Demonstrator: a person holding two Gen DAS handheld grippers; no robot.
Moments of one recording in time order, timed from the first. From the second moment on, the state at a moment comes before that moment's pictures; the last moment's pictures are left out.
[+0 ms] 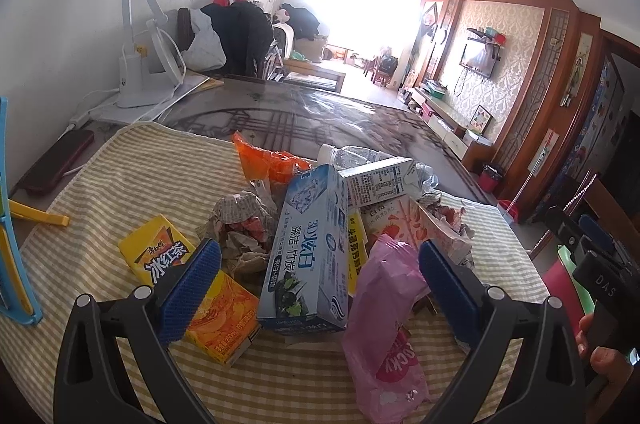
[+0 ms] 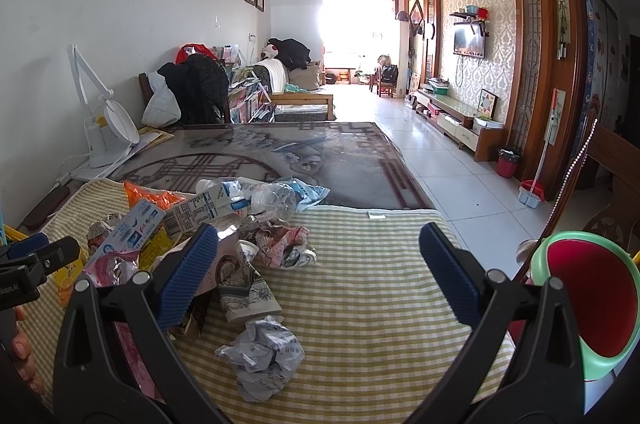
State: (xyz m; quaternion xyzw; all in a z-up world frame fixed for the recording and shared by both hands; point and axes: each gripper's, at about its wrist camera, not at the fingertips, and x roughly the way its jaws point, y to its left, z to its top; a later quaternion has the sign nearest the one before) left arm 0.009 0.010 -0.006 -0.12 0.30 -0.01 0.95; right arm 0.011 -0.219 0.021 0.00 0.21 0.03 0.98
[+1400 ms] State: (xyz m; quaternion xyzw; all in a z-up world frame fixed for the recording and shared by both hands) left arm 0.023 0.078 -0.045 -0.25 0.39 0.11 0.88; right arm 0.012 -0.217 0.018 0.00 0.22 0.03 0.98
